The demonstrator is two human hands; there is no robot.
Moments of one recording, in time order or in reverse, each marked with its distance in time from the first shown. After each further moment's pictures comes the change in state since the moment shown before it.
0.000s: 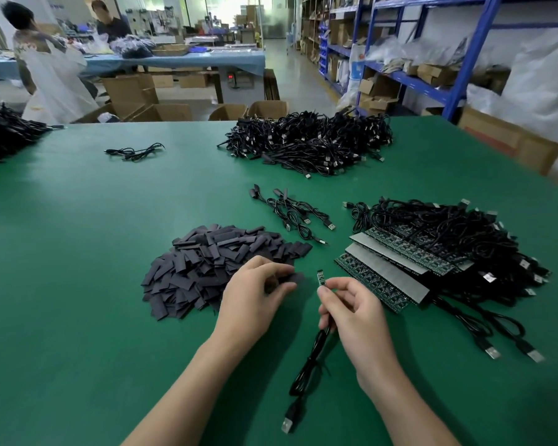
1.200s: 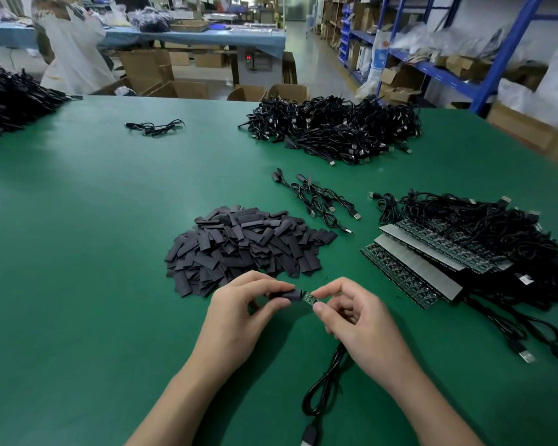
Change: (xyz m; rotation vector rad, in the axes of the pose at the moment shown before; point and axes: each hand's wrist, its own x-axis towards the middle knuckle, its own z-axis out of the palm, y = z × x) left_hand -0.054 -0.036 -0.035 -0.187 0.032 0.064; right_hand -0.013 0.003 0.009 -0.341 -0.350 -0.210
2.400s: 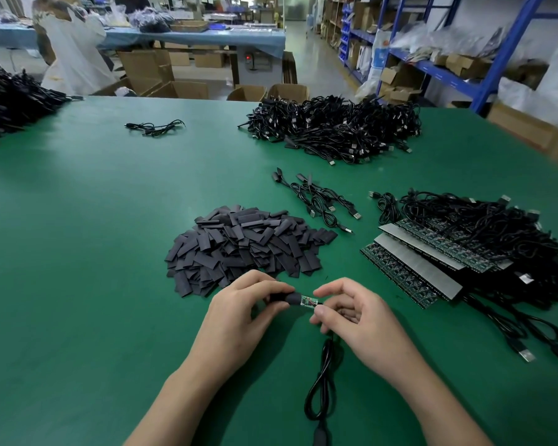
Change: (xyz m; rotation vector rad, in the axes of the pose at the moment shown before) left_hand -0.003 -0.001 -0.002 0.104 -0.041 0.082; right_hand 0.002 -0.001 -0.007 0.026 -0.067 0.108
